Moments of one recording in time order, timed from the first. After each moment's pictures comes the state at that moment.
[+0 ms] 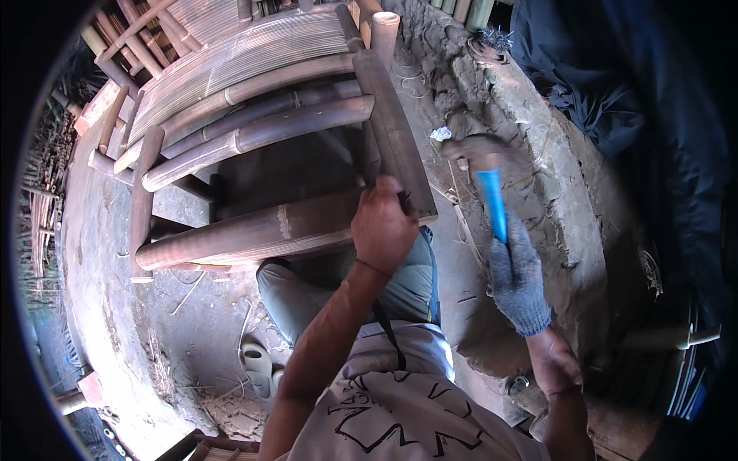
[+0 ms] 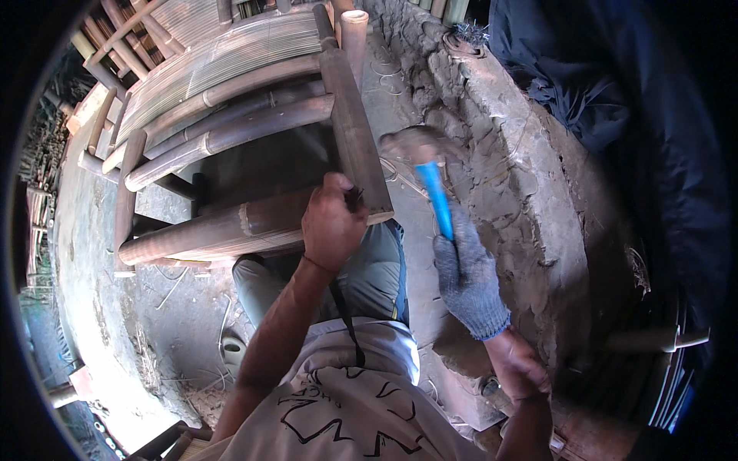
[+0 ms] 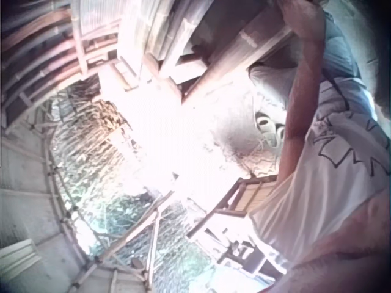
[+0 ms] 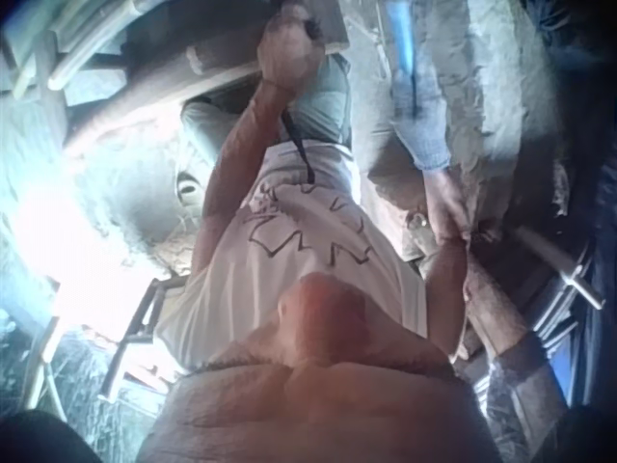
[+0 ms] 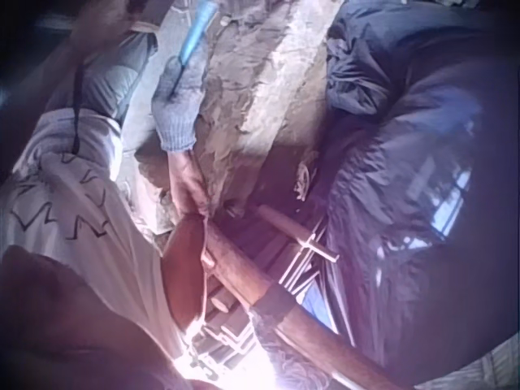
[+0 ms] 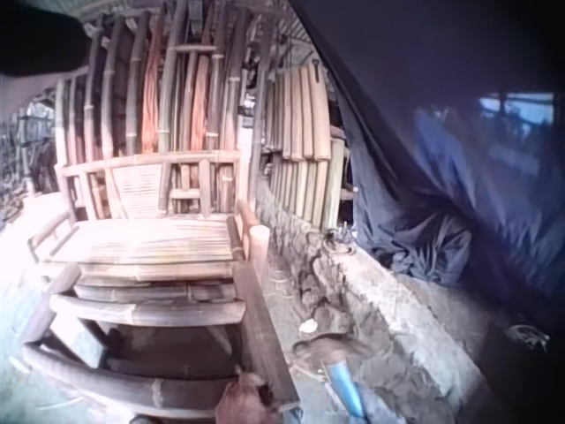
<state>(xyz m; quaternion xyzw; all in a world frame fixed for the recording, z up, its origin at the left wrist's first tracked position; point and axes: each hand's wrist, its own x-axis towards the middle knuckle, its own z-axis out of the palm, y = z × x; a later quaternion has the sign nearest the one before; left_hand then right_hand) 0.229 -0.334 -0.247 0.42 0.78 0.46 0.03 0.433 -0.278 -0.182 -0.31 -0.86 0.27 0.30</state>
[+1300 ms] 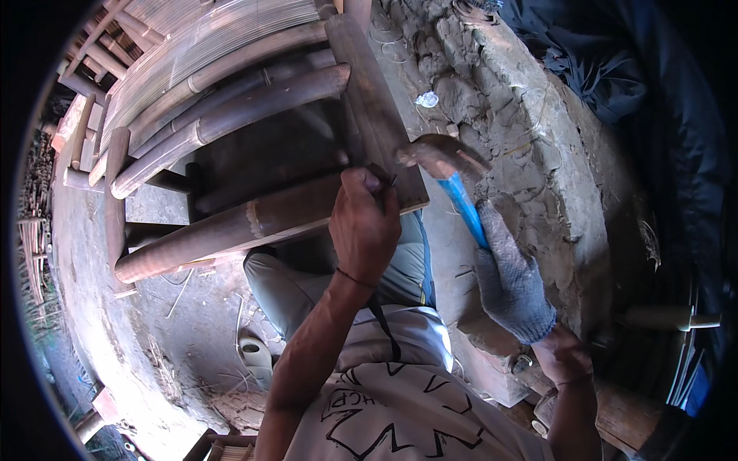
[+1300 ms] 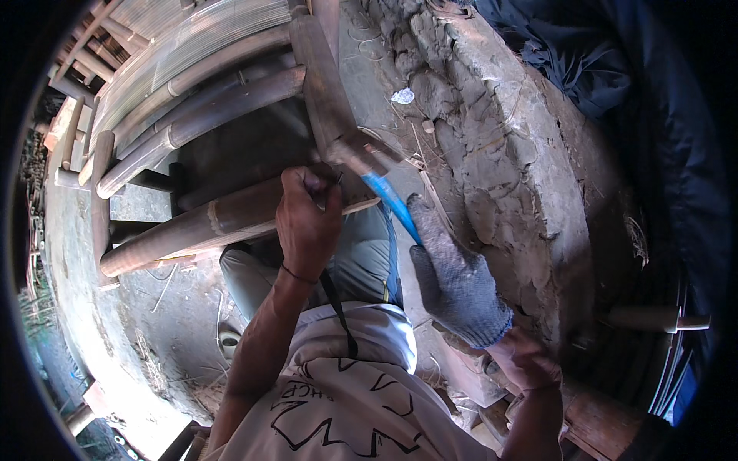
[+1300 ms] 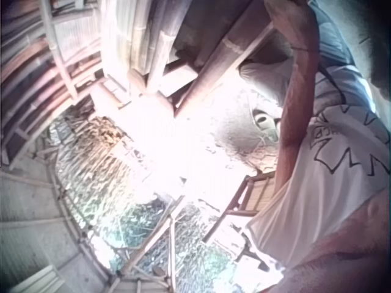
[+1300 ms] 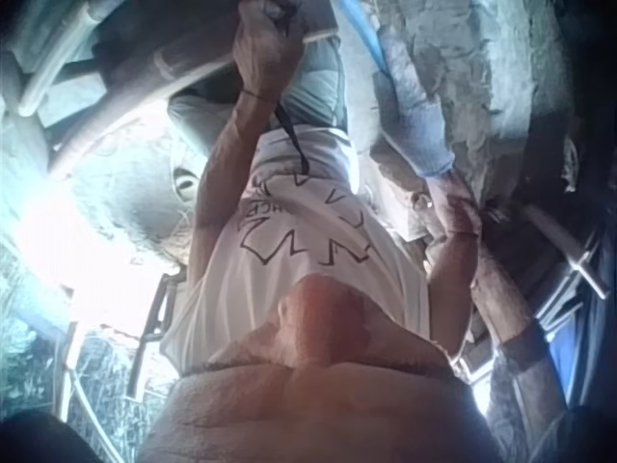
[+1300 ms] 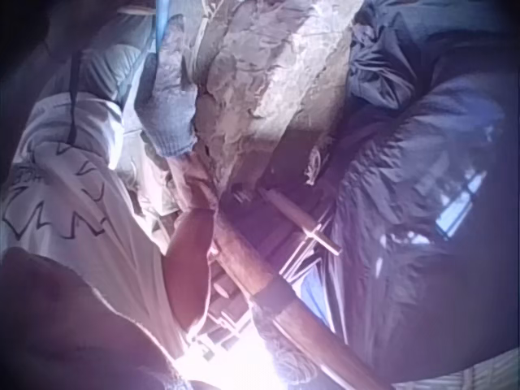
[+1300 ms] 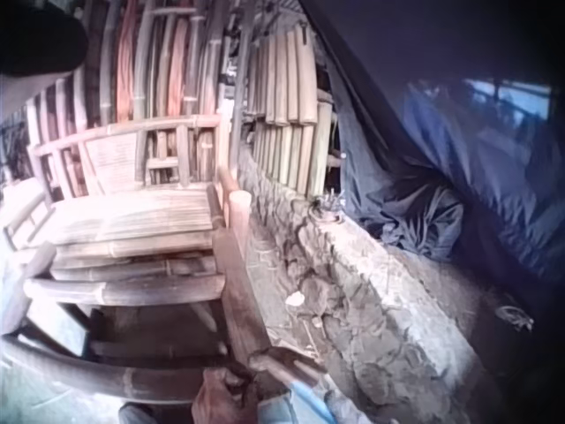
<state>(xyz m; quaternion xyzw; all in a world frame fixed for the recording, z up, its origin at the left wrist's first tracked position) 0.229 -0.344 -0.268 0.39 0.76 0.51 0.06 0.430 -0.293 -0.181 -0.30 -0.90 0.25 0.17</state>
